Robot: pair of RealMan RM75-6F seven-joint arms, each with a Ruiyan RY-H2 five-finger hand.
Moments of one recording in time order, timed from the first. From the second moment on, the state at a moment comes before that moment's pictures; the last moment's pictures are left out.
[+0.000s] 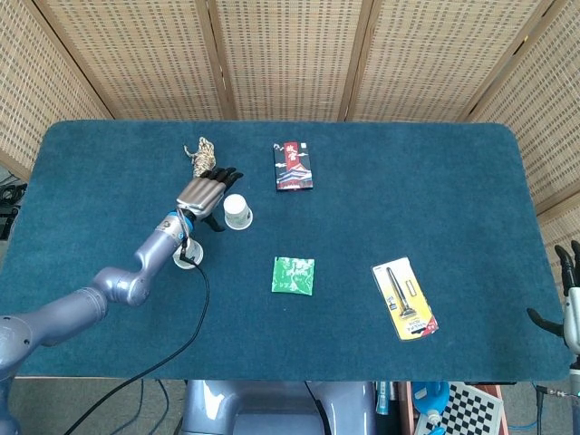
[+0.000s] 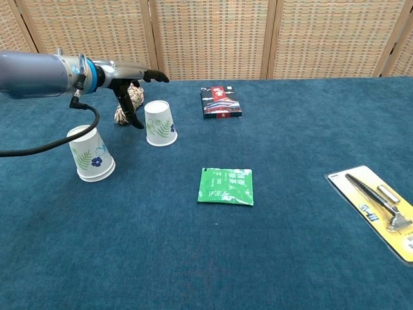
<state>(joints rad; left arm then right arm) -1.09 -1.61 -0.22 -0.95 0.94 0.49 0.14 0.06 -1.16 0.18 -1.49 -1.32 1.49 -0.03</state>
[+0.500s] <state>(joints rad) -1.16 -1.82 -0.24 -0.64 0.98 0.44 0.07 0.07 -1.15 0.18 -1.47 -1.30 1.46 -0.01</state>
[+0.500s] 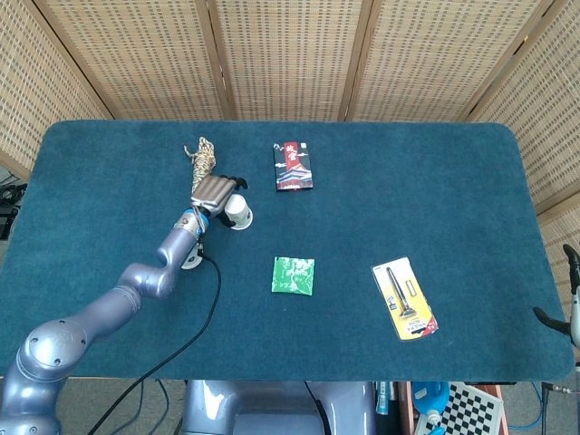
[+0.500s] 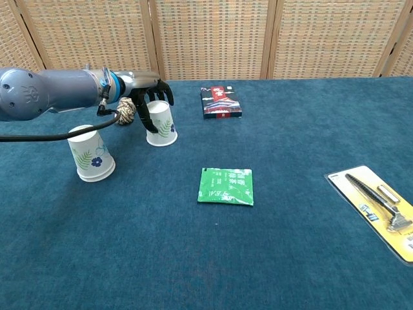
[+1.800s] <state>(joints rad) -1.01 -1.34 -0.25 -1.29 1.13 0.65 0.04 0.08 -1.18 0.16 -1.47 -1.32 1.45 -0.05</state>
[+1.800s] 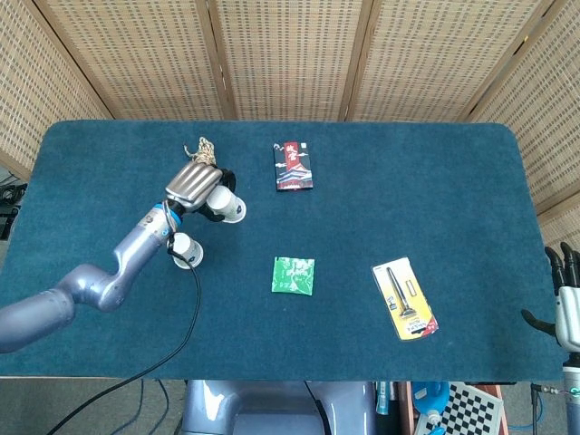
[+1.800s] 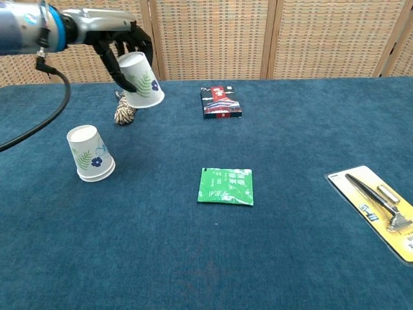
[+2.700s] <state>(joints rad) -0.83 -1.18 -0.10 -1.39 1.36 0.73 -0.15 0.08 -1.18 0.16 -1.47 -1.33 1.45 -0.06</state>
